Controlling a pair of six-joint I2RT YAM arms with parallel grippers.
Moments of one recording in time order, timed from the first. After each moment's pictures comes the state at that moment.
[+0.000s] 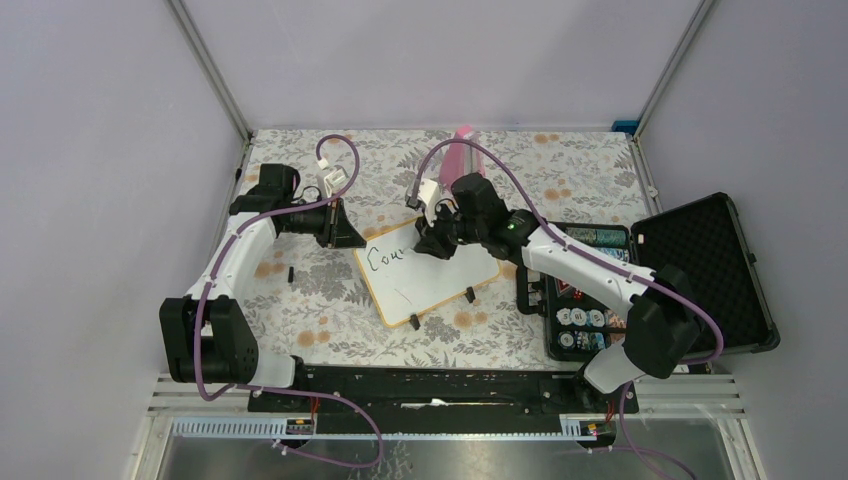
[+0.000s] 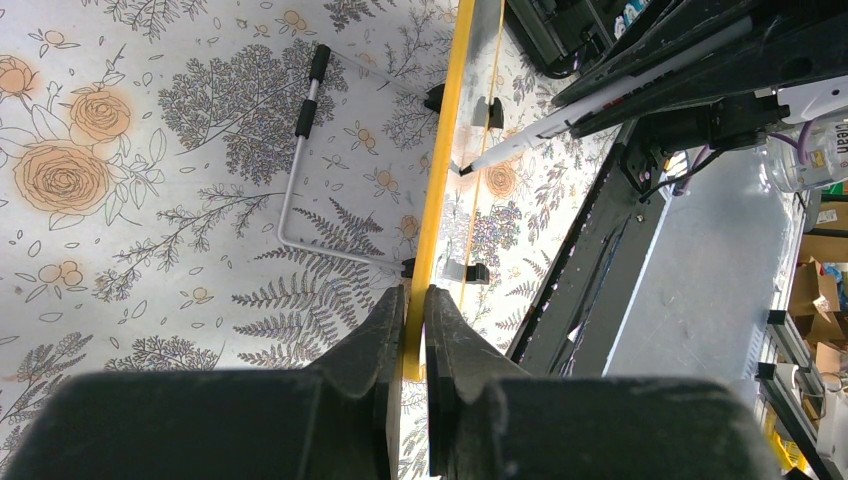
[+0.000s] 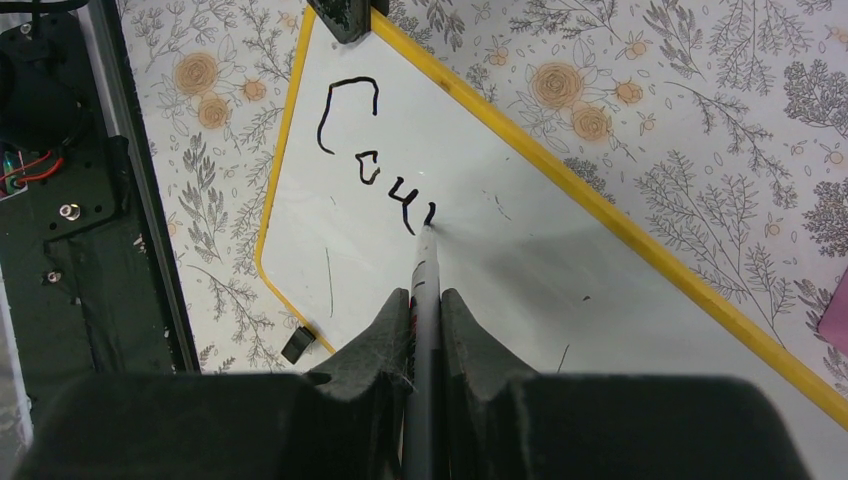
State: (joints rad) left arm -0.01 1.39 1.11 -0.79 1.01 0.32; right arm 0.78 1.53 1.20 -0.27 -0.41 -0.19
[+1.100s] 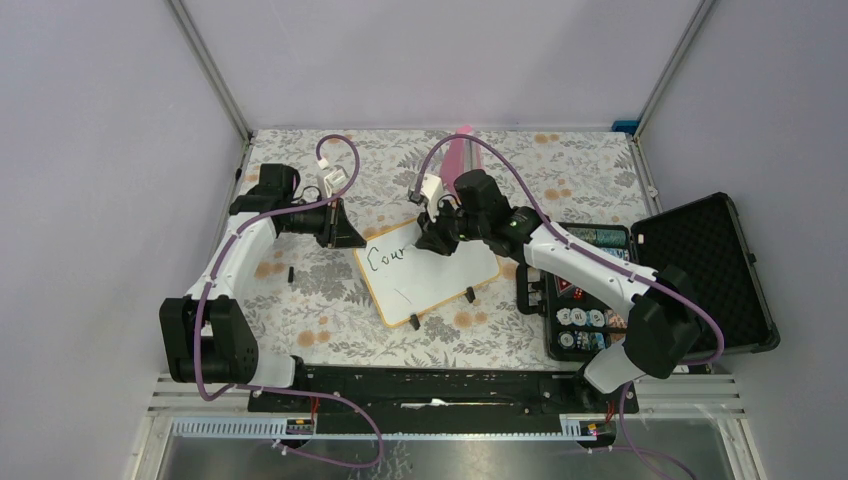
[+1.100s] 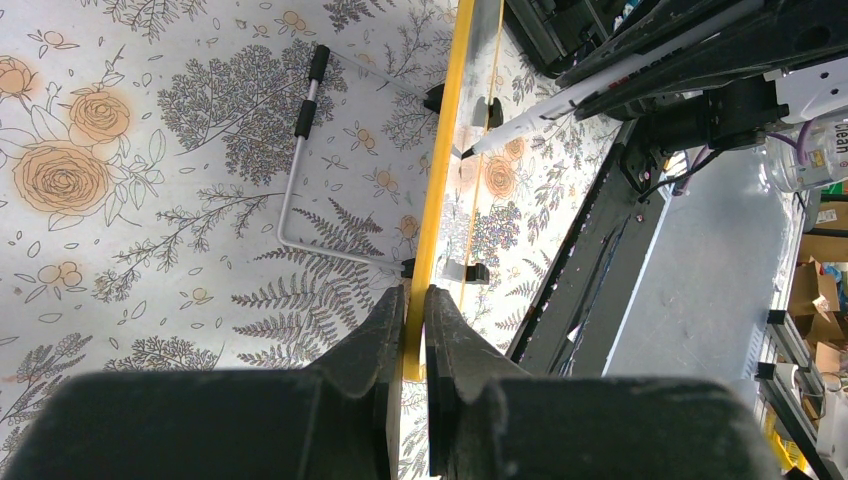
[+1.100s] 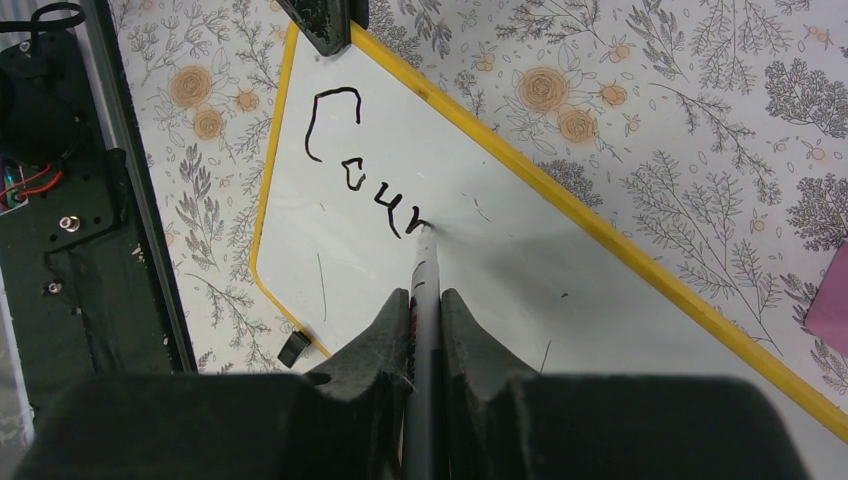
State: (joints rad) left arm -0.01 1.39 1.11 -0.79 1.01 0.32; right arm 0.76 1.53 1.21 -0.27 -0.41 -0.18
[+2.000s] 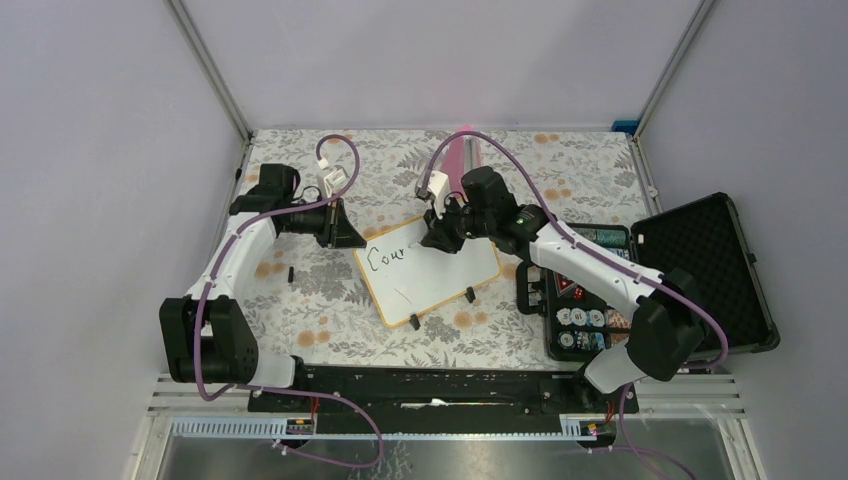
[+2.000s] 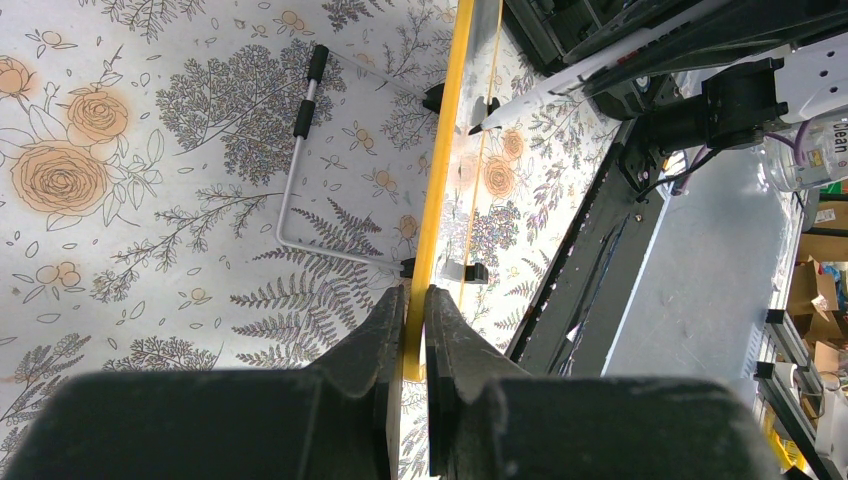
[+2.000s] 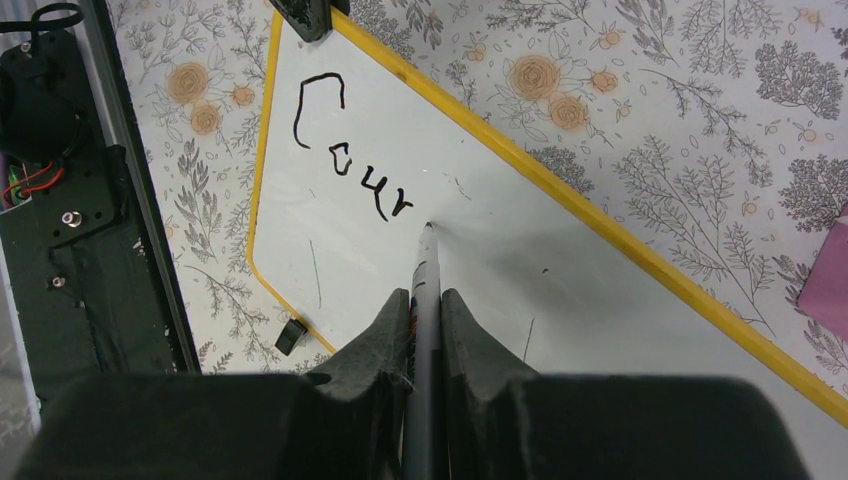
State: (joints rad) left arm -0.01 1.39 1.11 -0.79 1.01 0.32; right arm 0.73 1.50 1.20 -0.30 -0.44 -0.18
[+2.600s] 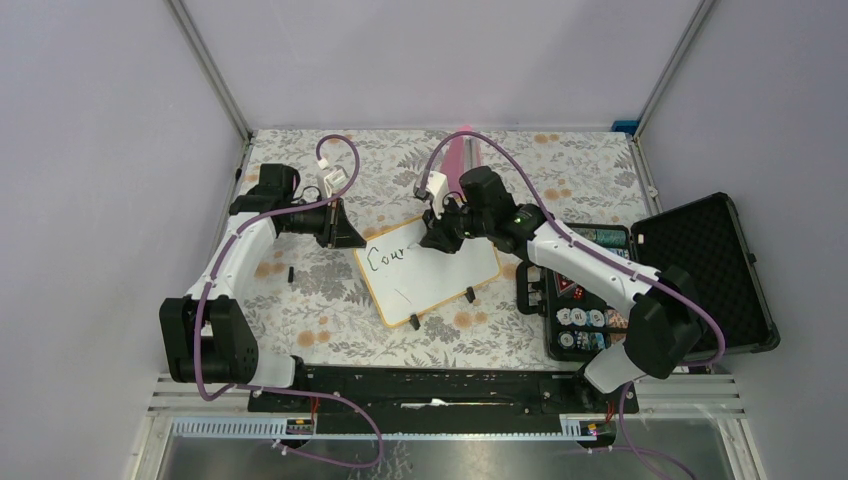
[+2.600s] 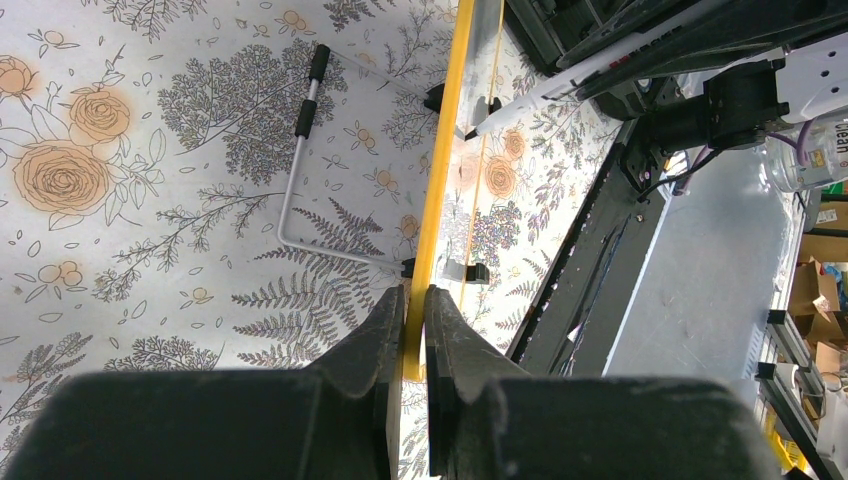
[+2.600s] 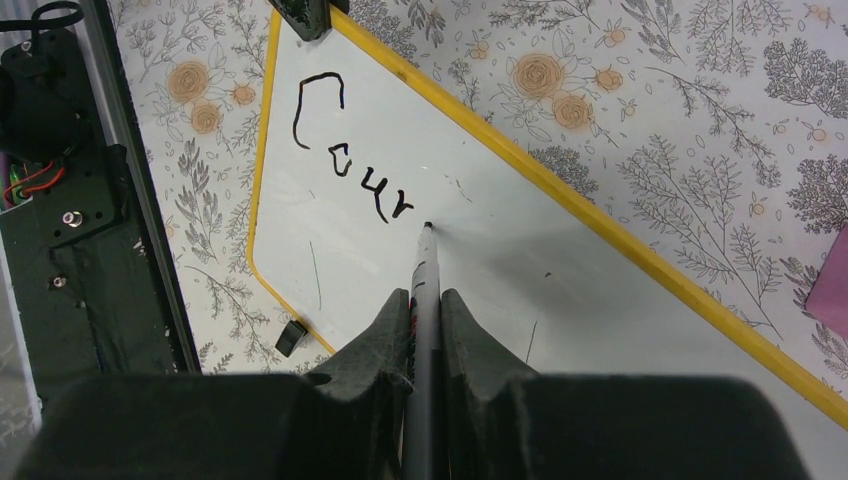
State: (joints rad) left arm -0.01 1.39 1.11 -0.79 1.01 0.32; right arm 0.73 1.52 1.21 -0.29 -0.44 -0.17
